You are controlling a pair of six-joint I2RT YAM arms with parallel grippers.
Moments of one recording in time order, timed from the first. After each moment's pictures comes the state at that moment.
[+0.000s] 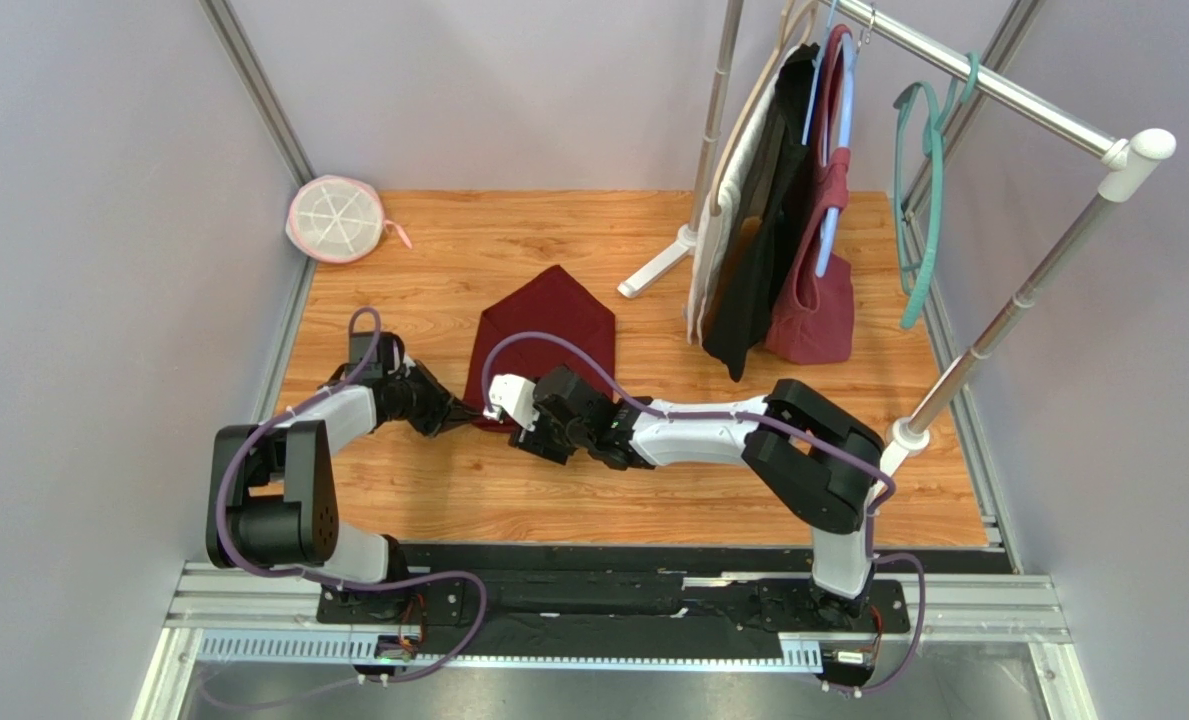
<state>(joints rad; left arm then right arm) 0.07 1.44 0.60 -0.21 0.49 -0.81 1.06 1.89 1.12 0.07 0.07 -0.34</state>
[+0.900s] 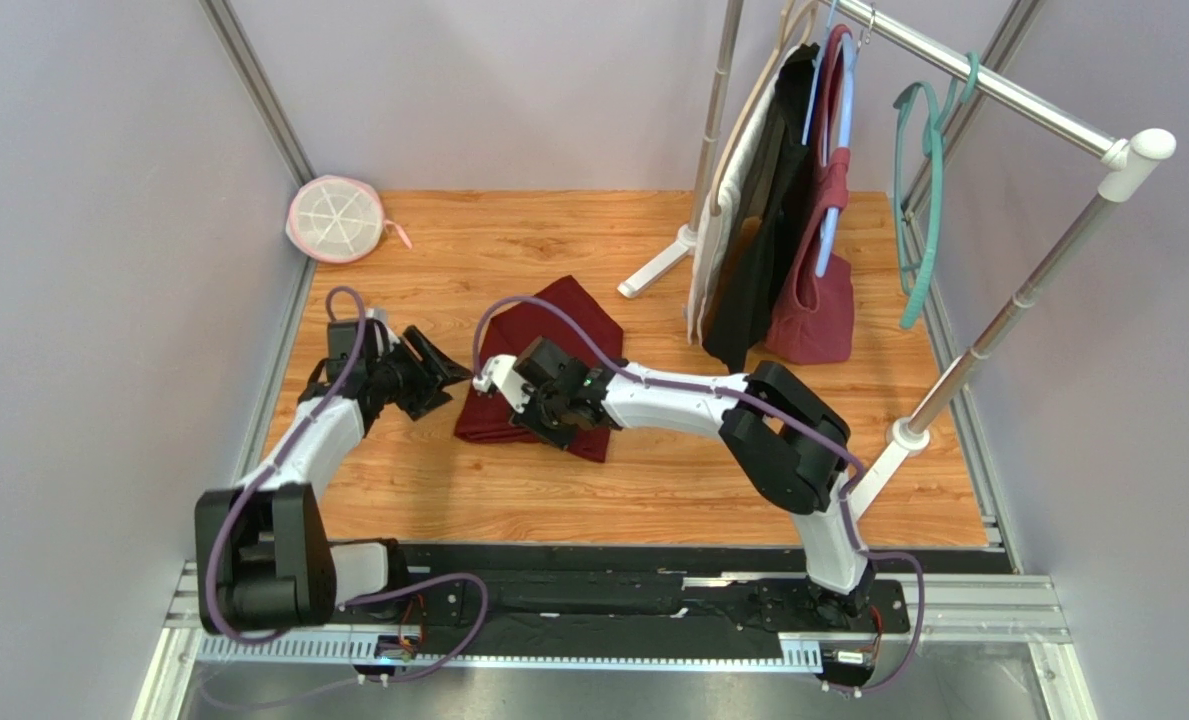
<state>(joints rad) 0.09 1.26 0.63 -0.22 0.44 -0.72 1.01 2.02 1.40 -0.33 -0.10 -0.18</state>
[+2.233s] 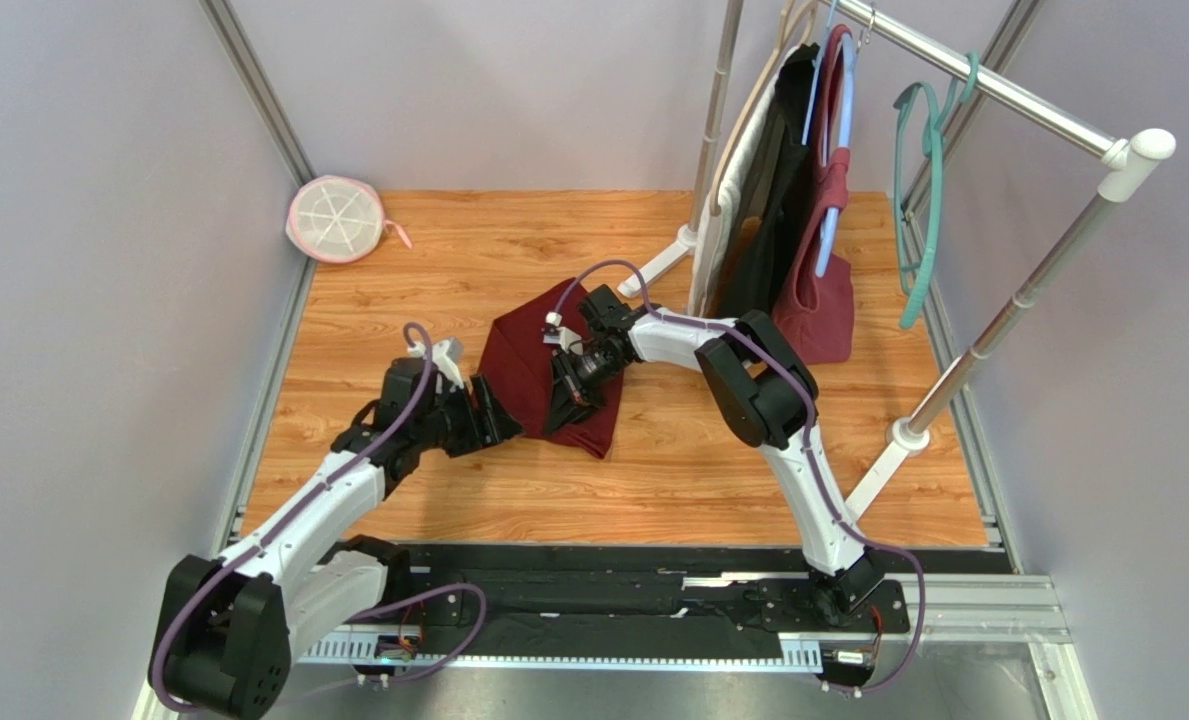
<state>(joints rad) -0.29 0.97 0.45 -0.22 0.32 -0.61 0.66 2.36 1.65 -0.47 -0.99 0.45</state>
